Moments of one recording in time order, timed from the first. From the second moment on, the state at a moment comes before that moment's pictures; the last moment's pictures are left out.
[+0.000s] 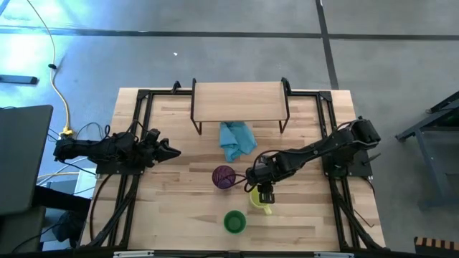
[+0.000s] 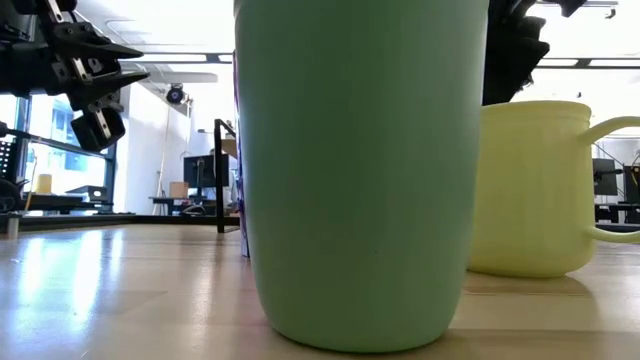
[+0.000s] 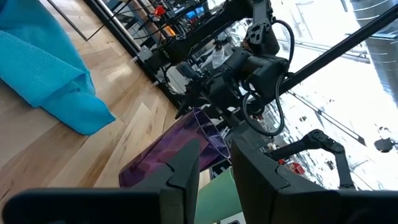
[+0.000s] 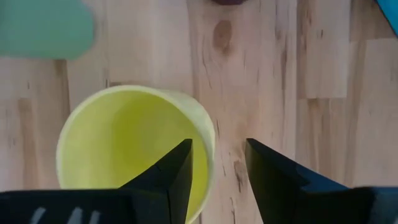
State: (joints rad) left arm 0.06 0.01 0.01 0.01 0.03 -0.93; right arm 0.31 1.72 1.26 -0.80 -0.02 0.34
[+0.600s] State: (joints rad) left arm 0.06 0.01 0.01 0.01 0.03 -0.93; right arm 0.31 1.76 1.26 -0.83 -0.02 0.37
